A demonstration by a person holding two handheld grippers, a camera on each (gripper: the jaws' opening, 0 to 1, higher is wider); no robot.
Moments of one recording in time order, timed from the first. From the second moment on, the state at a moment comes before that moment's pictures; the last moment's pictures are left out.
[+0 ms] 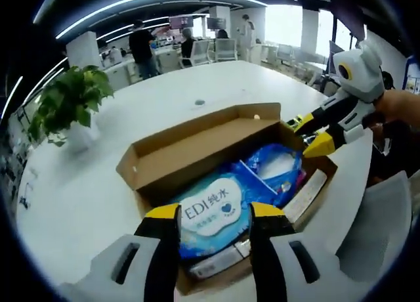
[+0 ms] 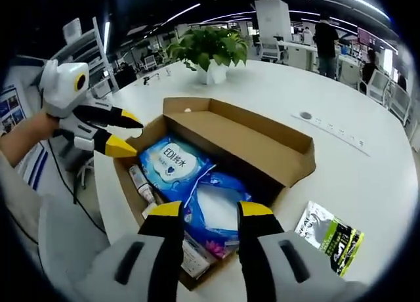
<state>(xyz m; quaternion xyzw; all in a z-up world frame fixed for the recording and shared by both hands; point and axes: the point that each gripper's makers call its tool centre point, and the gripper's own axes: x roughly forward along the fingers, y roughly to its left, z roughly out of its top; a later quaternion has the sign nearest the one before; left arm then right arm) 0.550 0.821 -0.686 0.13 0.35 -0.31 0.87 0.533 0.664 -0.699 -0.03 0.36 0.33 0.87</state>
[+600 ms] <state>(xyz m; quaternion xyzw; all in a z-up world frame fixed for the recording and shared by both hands) 0.545 0.879 -0.711 0.09 0.39 -0.24 0.88 0.549 0.703 -0.720 -0.06 0.36 0.37 0.86</state>
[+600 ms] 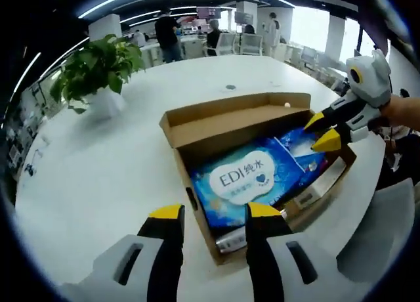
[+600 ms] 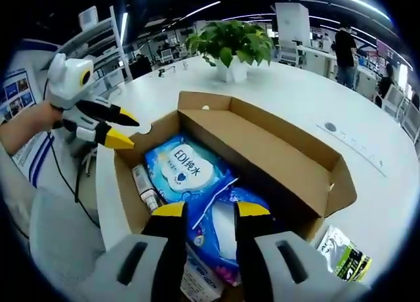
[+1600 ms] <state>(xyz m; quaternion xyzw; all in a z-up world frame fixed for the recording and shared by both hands) 0.535 0.890 -0.734 0.05 0.43 -0.22 0.88 0.573 0.733 -0.757 -0.03 0.40 0.35 0.85</state>
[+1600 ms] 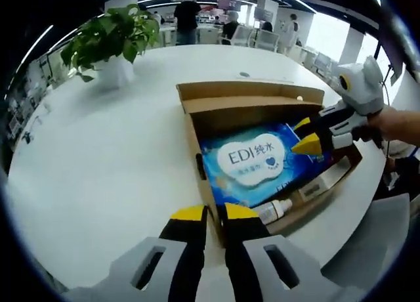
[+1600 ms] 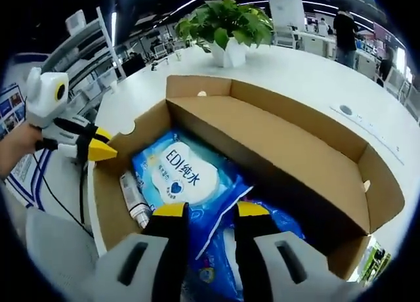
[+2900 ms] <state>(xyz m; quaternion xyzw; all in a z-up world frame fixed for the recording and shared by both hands) 0.534 0.890 -0.737 0.09 0.43 -0.21 0.87 0.565 0.703 -0.735 0.04 0.39 0.29 0.88</state>
